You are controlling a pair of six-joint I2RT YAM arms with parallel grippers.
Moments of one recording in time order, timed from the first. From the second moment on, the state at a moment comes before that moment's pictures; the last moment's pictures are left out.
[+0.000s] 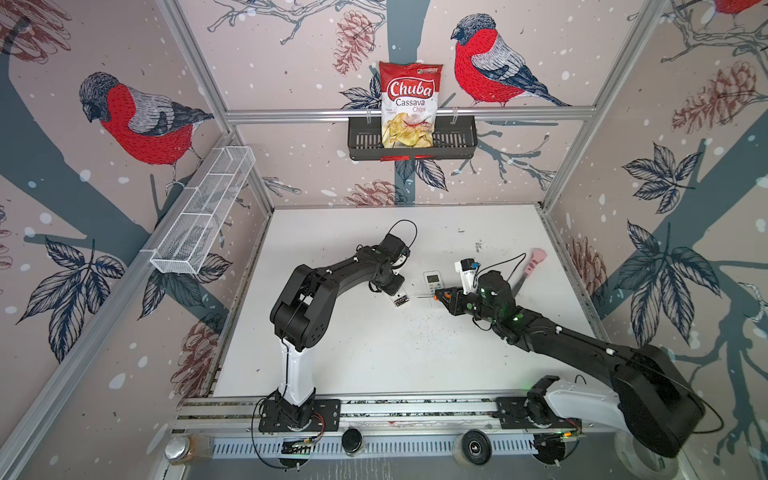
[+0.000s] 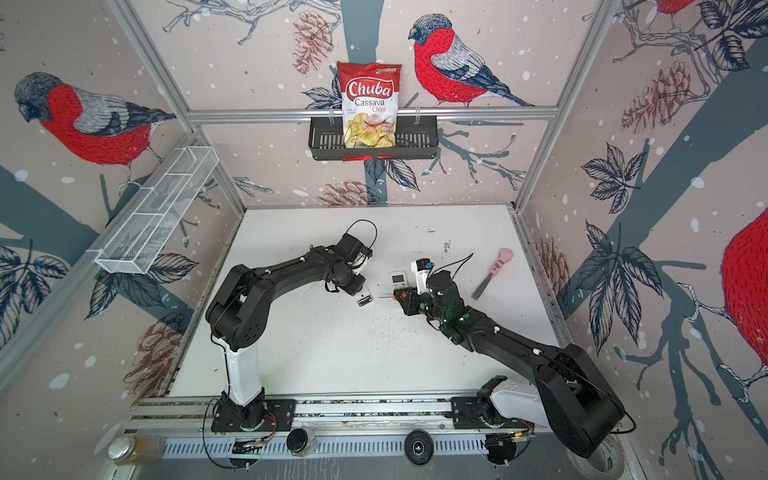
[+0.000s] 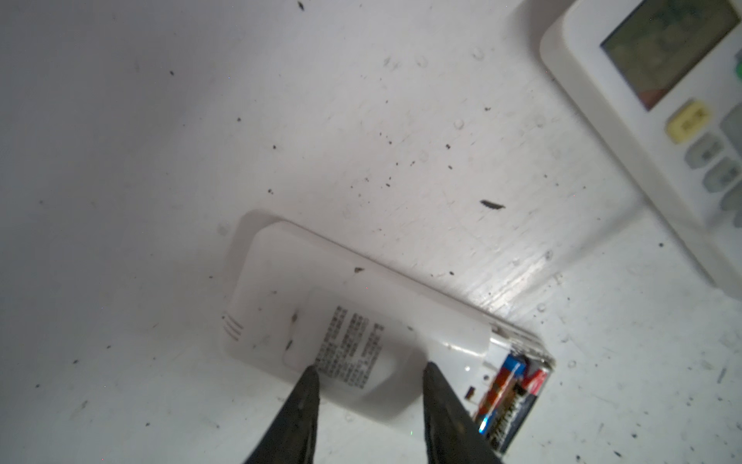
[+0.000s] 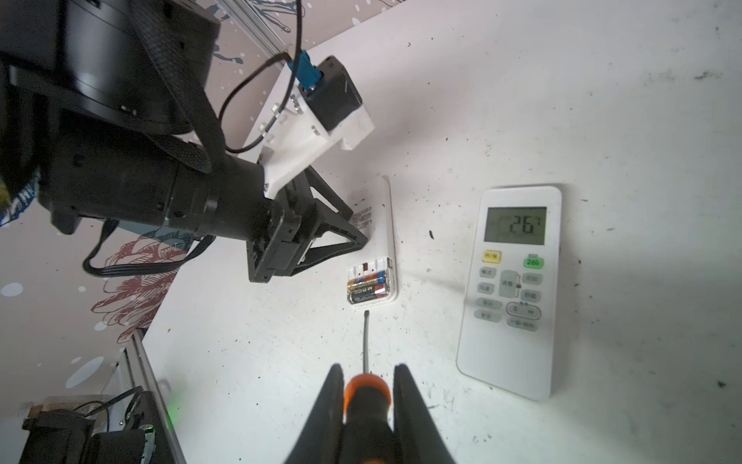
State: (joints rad) left arm -0.58 1.96 1.36 -0.62 0.03 0.07; right arm 0.65 1.22 0.50 0.22 -0.26 0.53
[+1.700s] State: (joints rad) left arm -0.58 1.92 1.30 -0.63 0.05 0.06; right arm 0.72 1.56 0.77 0.13 -0.25 0.47
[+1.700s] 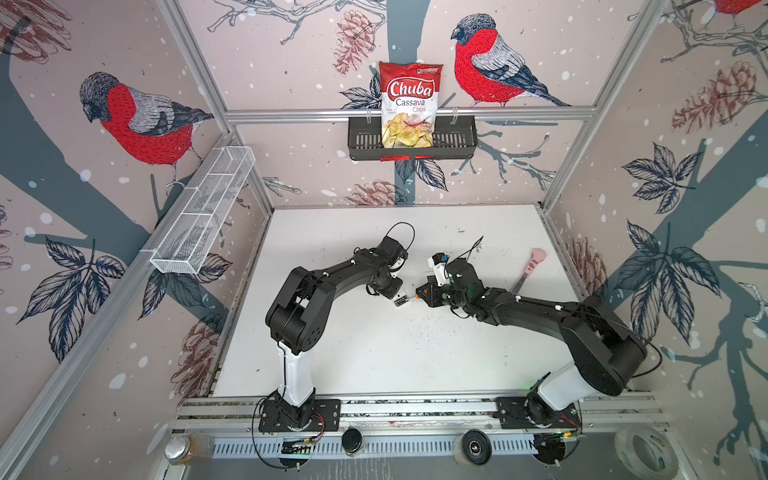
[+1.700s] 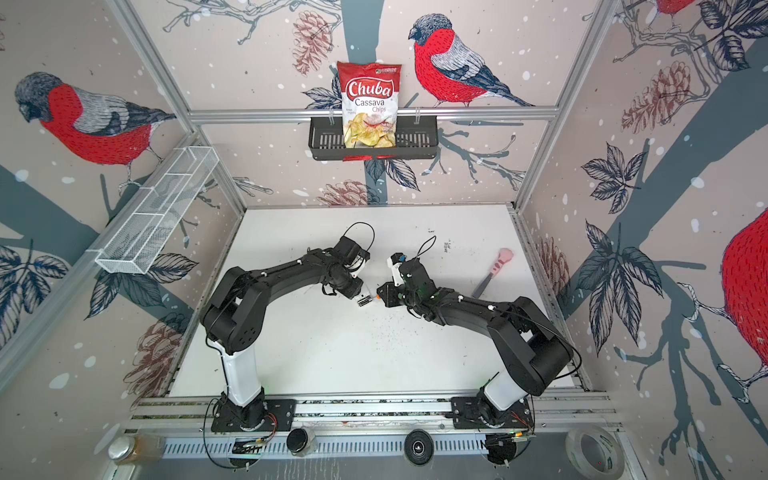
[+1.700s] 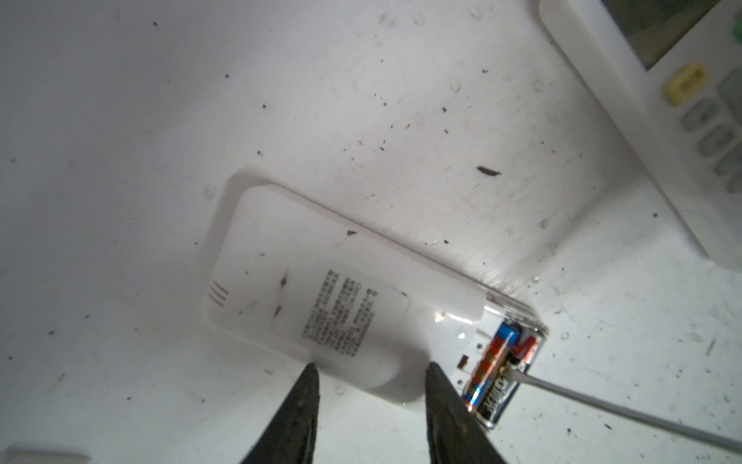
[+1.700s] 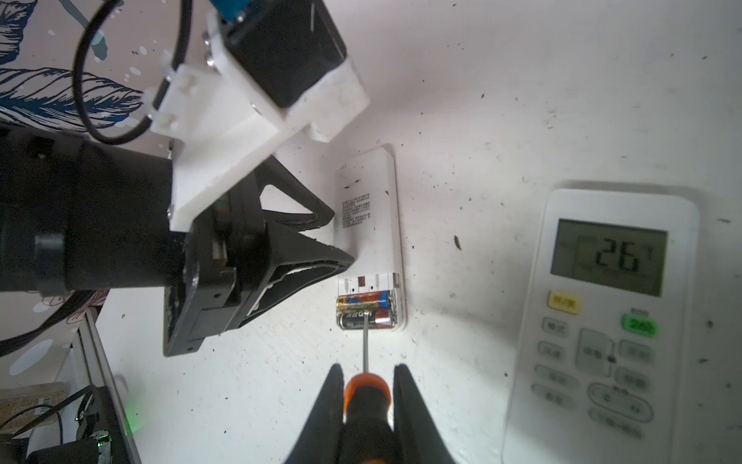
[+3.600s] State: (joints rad) left arm -0.58 1.95 1.34 -0.64 0.05 0.03; right arm 0.79 1.53 0.65 0.32 -0.09 0.61
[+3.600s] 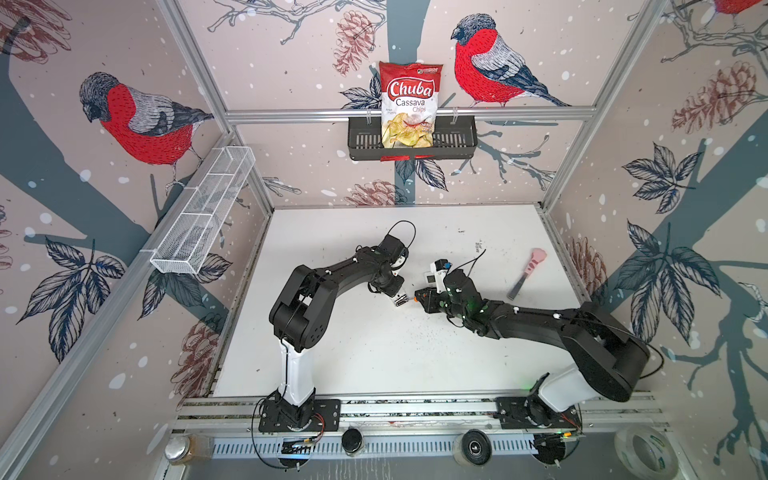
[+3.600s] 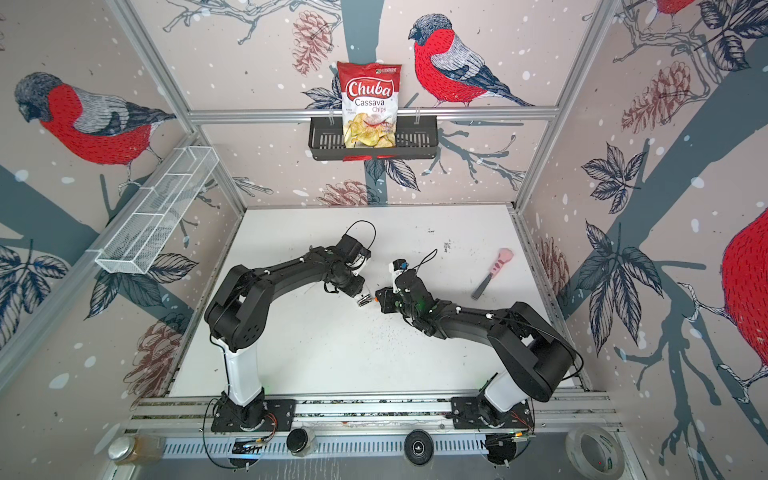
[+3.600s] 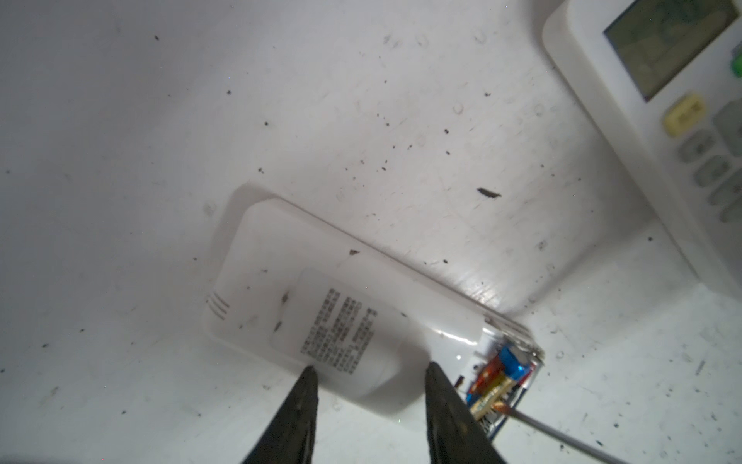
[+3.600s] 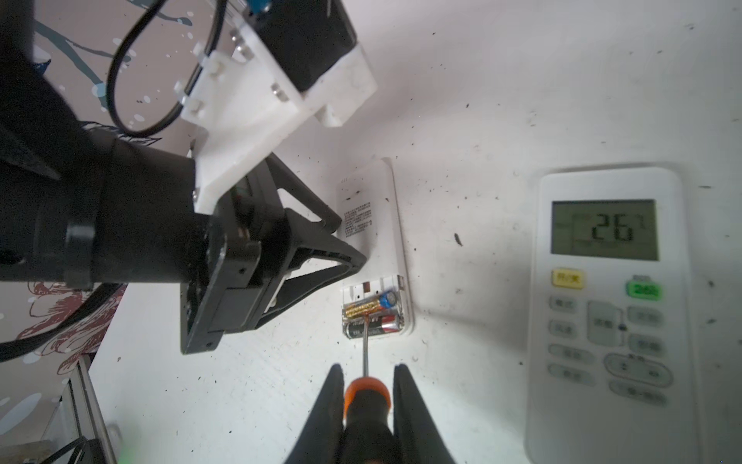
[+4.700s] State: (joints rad) left arm -0.57 1.97 1.35 -0.65 0.07 0.03; right arm 0.74 1.40 0.62 0.22 -0.17 0.58
